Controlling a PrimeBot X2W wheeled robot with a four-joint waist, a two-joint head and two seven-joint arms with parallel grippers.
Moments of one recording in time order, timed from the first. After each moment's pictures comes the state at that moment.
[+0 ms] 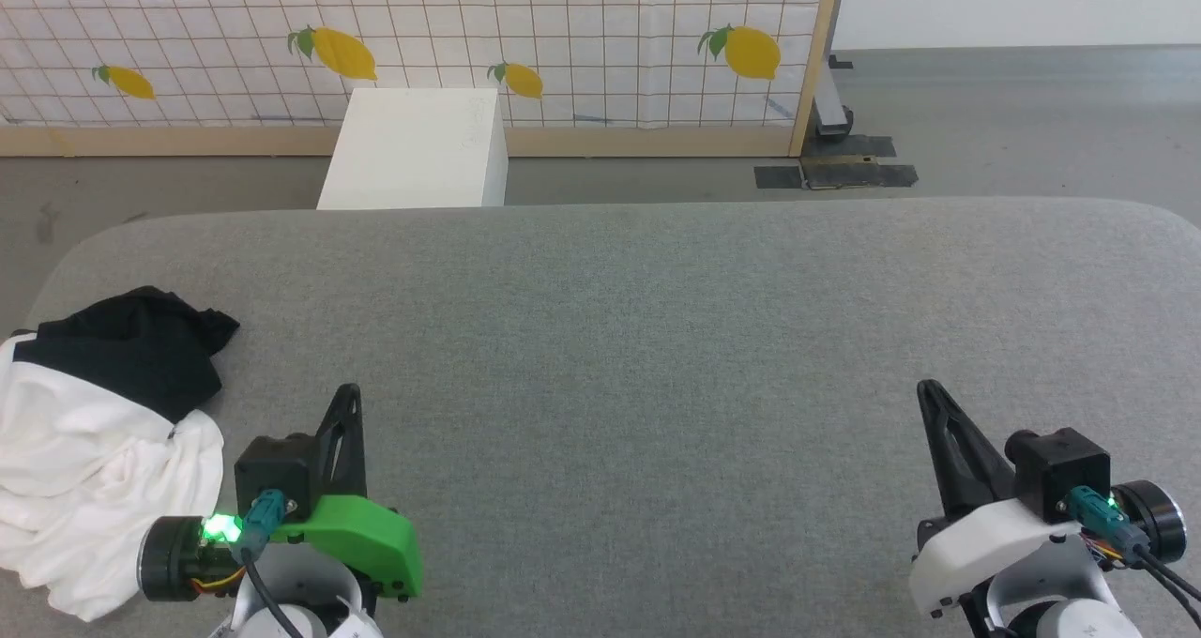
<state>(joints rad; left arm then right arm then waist) -0.01 0.05 0.00 0.00 -0.01 -0.01 0.00 0.02 -0.05 0.00 0.00 0.01 0.13 0.00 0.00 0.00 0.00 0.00</state>
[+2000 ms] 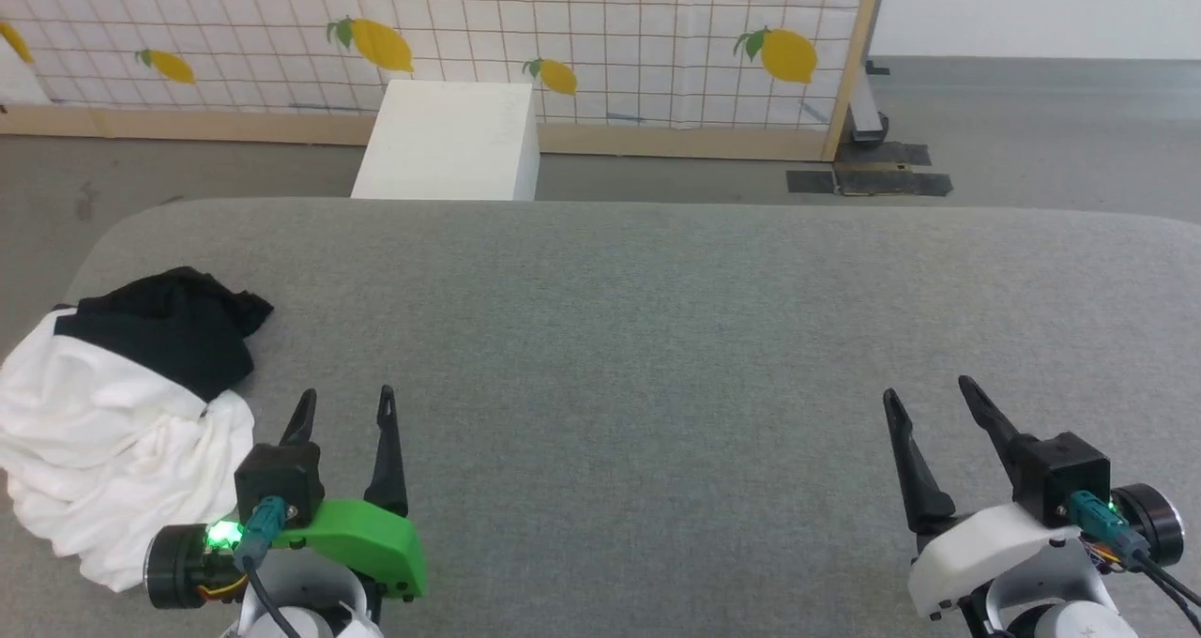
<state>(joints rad) -0.01 0.06 -0.02 0.03 -0.04 0.03 -0.04 0.02 -0.05 0.00 0.02 0.01 0.13 -0.02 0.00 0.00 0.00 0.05</state>
